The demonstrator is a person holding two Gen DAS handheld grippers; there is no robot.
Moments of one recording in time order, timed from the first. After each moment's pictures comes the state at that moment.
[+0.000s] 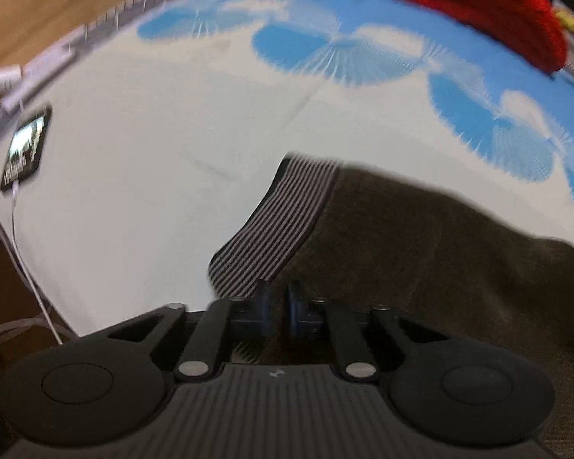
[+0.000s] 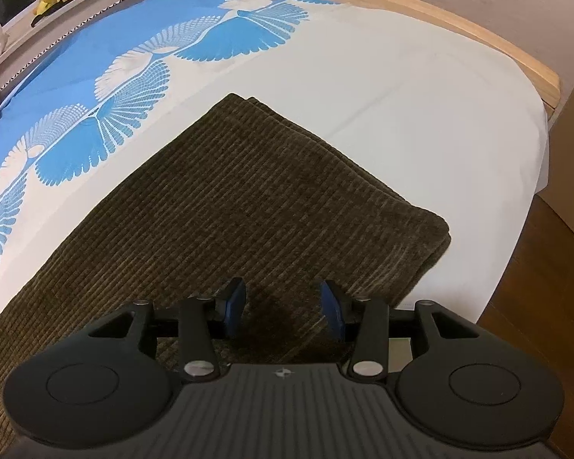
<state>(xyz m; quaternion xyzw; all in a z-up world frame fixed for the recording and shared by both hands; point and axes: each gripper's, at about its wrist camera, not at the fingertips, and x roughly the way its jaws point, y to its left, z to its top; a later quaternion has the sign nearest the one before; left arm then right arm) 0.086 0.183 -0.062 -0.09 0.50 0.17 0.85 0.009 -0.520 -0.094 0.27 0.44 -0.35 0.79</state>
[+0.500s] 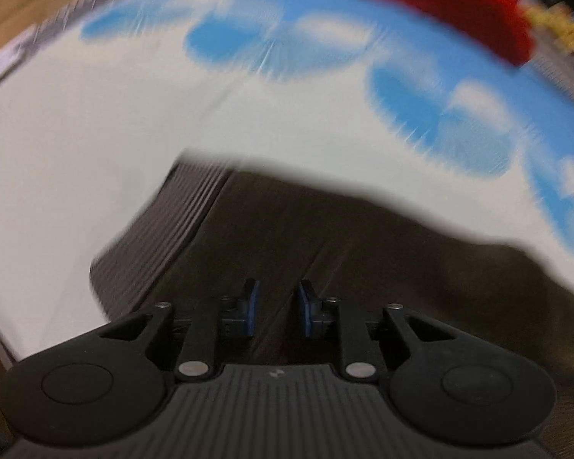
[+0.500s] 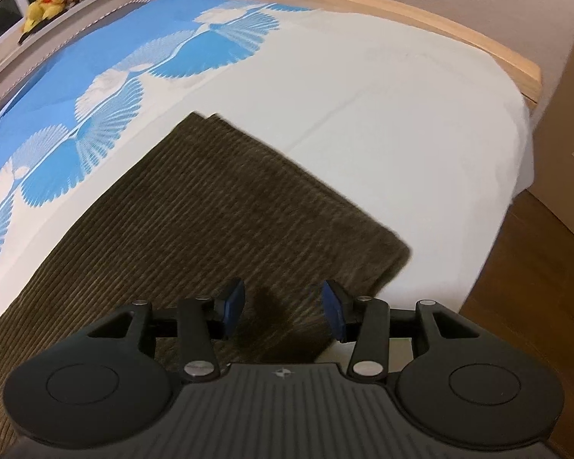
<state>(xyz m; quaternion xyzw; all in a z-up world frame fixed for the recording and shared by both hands) 0.128 0.148 -0.096 -0.13 0.54 0.13 0.82 -0.016 -0.547 -0.094 0.28 0.42 -0.37 0.78</state>
